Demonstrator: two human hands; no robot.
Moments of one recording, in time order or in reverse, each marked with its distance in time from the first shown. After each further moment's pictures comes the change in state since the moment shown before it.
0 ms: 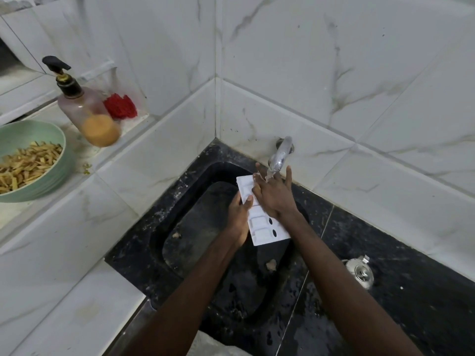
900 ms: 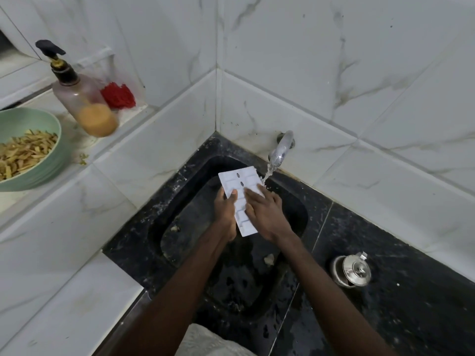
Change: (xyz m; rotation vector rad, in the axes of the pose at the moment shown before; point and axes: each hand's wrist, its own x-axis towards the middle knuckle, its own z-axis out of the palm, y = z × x) left_hand 0.021 -0.004 -0.025 -0.045 0.237 0.015; right_hand -0.049 -0.022 0.040 0.279 -0.045 -0.046
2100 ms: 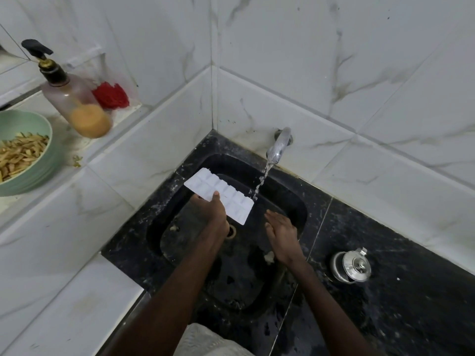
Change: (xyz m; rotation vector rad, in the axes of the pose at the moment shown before) left_hand 0.022 0.000 -0.023 0.358 0.516 0.071; right_hand -0.057 0.046 0.053 0.265 0.100 0.259
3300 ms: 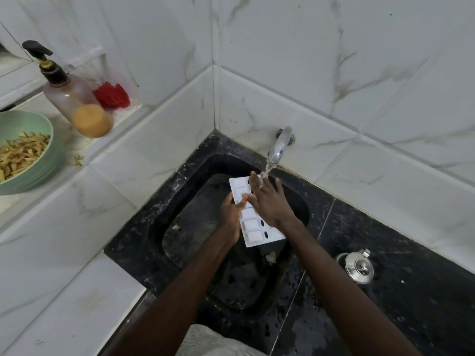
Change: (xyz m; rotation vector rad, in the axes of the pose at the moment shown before) left_hand -0.053 0.000 0.002 -0.295 -0.664 -0.079; right_hand 0.082 -0.051 -0.037 -0.343 -0.154 -0.277
